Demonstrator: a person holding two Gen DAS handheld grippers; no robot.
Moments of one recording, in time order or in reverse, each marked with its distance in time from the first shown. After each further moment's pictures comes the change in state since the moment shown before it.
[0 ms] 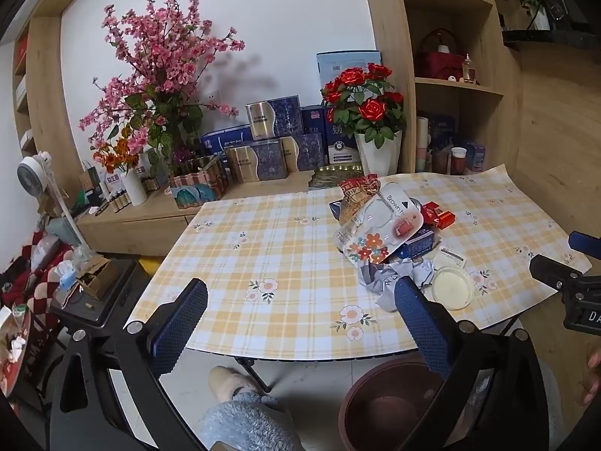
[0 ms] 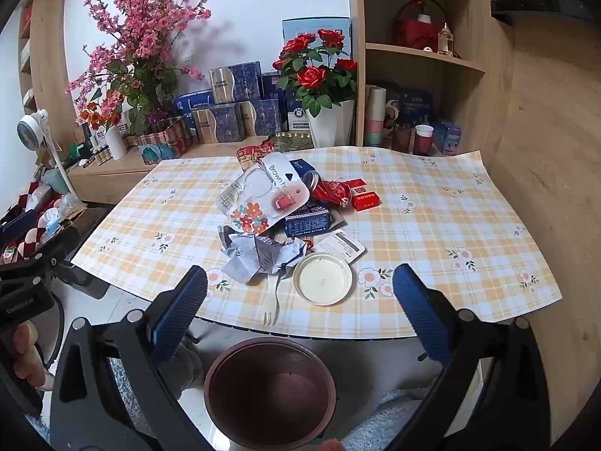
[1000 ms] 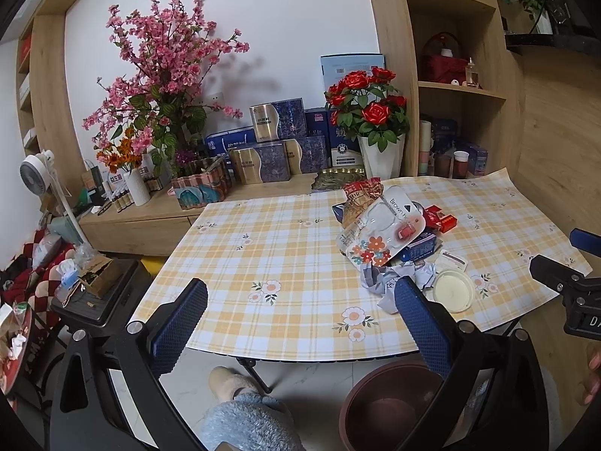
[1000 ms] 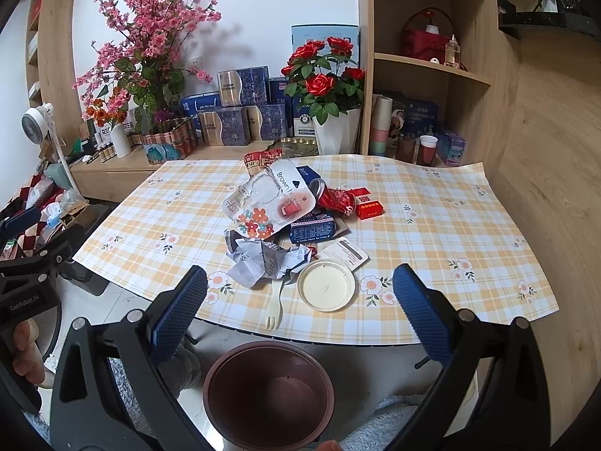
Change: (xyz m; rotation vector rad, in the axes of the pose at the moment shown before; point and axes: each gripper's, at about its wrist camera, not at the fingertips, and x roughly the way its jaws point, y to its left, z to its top) left arm -0.004 0.010 0.002 -0.043 -0.002 -0.013; right arm -0.011 0.010 0.007 -0.029 -0.018 0.004
